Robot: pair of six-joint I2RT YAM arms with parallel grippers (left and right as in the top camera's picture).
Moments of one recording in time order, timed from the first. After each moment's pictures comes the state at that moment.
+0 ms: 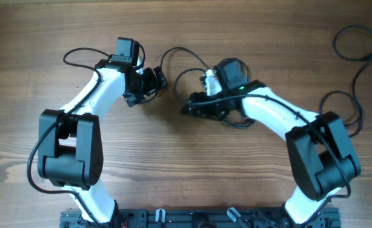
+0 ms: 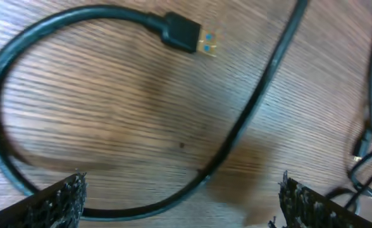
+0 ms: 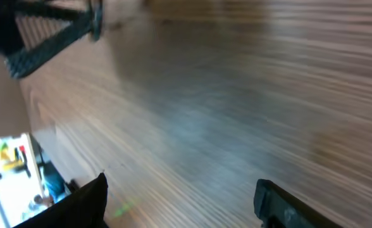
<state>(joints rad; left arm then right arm) -0.17 1.91 1.27 -0.64 0.28 -0.60 0.46 1.87 1.09 -0.37 -0.65 0.50</state>
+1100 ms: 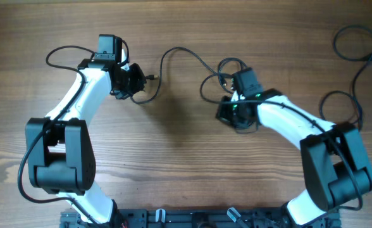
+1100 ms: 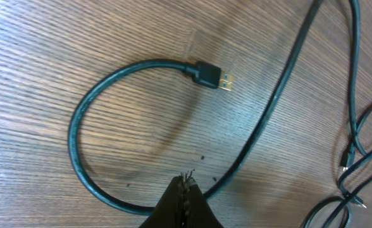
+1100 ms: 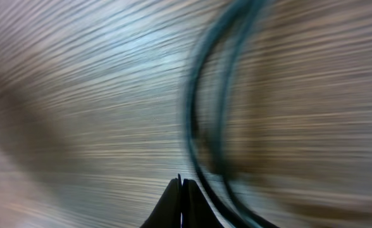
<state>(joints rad) -0.08 1.86 1.27 -0.65 0.29 -0.54 0.40 1.77 0.93 -0.39 -0.33 0.76</state>
